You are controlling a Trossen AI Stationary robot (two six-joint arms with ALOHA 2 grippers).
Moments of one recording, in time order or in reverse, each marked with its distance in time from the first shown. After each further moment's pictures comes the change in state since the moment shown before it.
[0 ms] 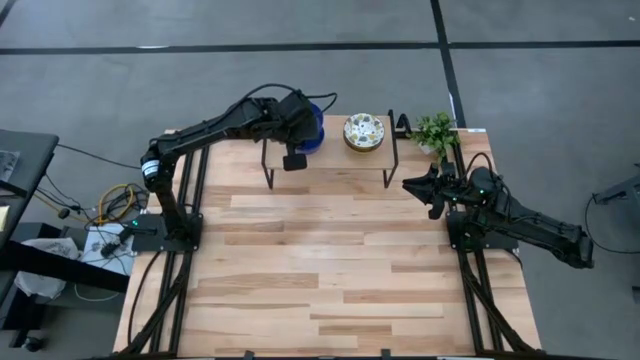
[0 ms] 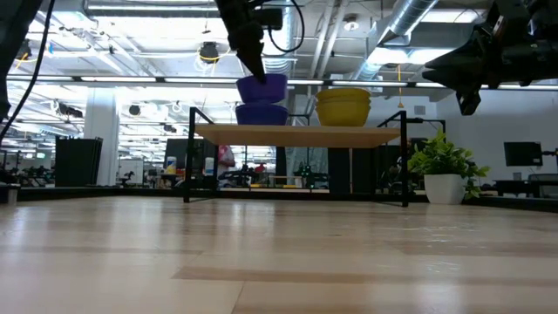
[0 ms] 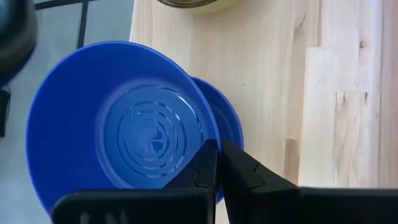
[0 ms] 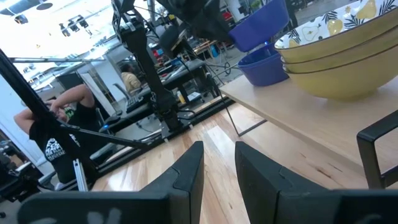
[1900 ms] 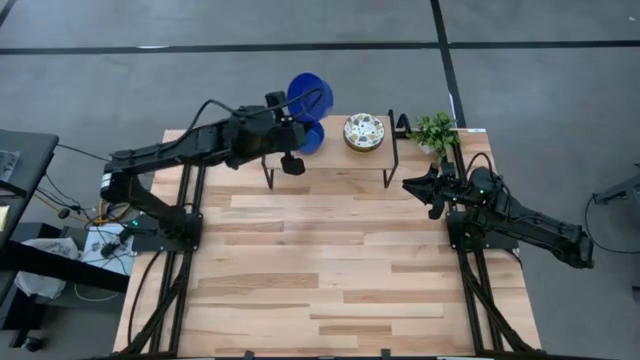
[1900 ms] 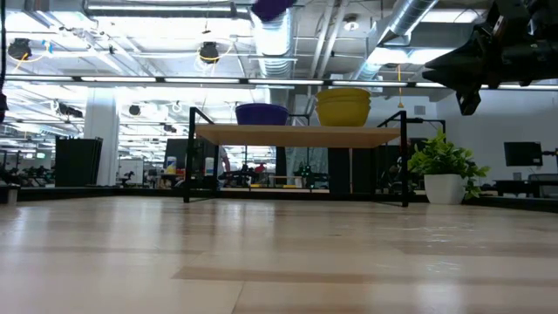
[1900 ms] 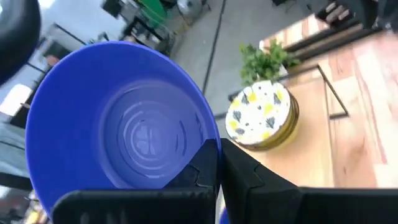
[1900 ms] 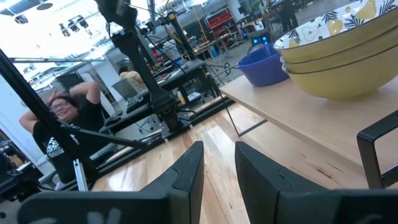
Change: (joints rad) left arm -0.242 -0.315 -0.221 0.559 -0.294 0.240; right arm 0.000 0.000 0.000 0.000 0.000 0.001
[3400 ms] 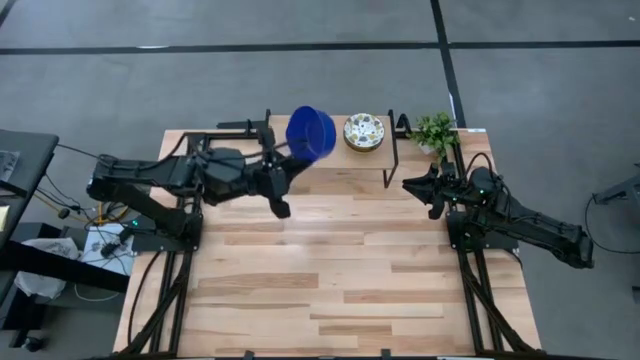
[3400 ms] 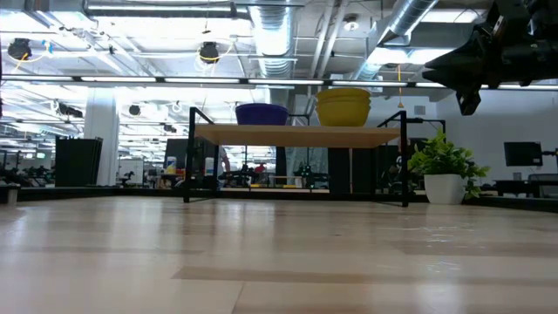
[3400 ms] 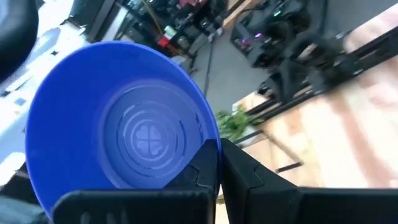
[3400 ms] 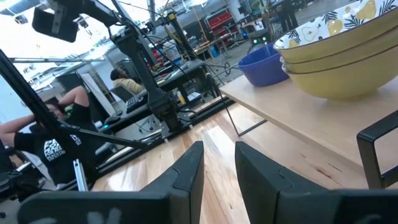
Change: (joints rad) left arm -0.319 -0.104 -0.067 0.095 -0.104 0.048; right arm 0.000 0.000 0.000 0.000 0.000 0.000
